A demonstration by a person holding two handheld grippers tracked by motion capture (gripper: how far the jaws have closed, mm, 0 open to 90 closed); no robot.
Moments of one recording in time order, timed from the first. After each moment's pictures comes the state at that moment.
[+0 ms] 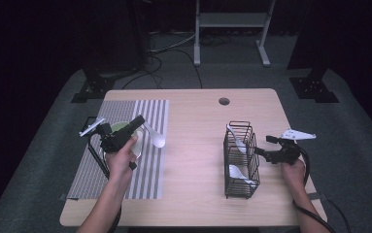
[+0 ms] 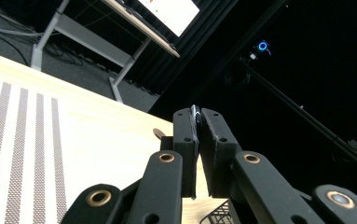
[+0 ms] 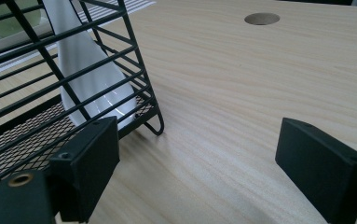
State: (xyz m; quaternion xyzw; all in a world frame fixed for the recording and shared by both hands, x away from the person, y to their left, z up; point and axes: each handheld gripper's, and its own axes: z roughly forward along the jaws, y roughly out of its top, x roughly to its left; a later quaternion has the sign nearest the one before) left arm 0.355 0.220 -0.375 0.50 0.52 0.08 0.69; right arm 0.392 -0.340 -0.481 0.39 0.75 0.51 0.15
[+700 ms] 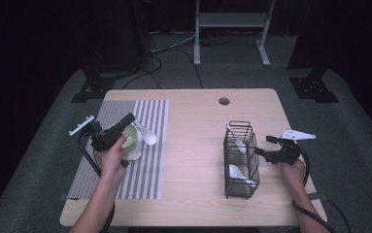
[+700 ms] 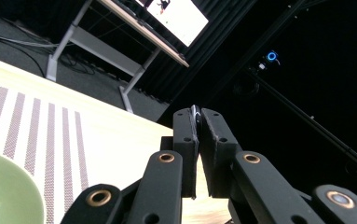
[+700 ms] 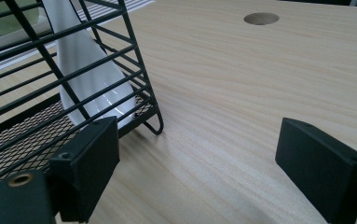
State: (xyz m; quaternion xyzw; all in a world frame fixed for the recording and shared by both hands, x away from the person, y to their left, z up) left arm 0.357 0.242 -0.370 0.49 0.53 0.10 0.69; right arm 0.392 -0.339 -0.481 0.39 0.75 0.51 0.16
